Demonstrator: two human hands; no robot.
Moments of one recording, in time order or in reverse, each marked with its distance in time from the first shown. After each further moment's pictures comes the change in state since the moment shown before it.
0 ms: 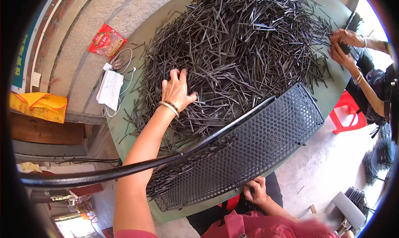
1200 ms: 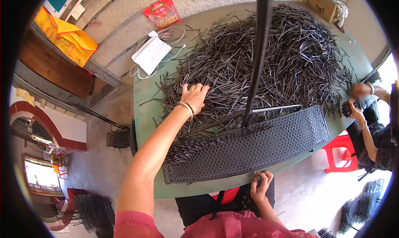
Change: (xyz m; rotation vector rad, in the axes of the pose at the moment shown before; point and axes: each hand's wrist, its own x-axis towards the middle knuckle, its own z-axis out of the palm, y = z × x) left_hand -0.124 -0.060 -0.007 -0.029 -0.220 -0.118; right_hand -0.002 -0.017 0.007 -0.076 0.050 0.055
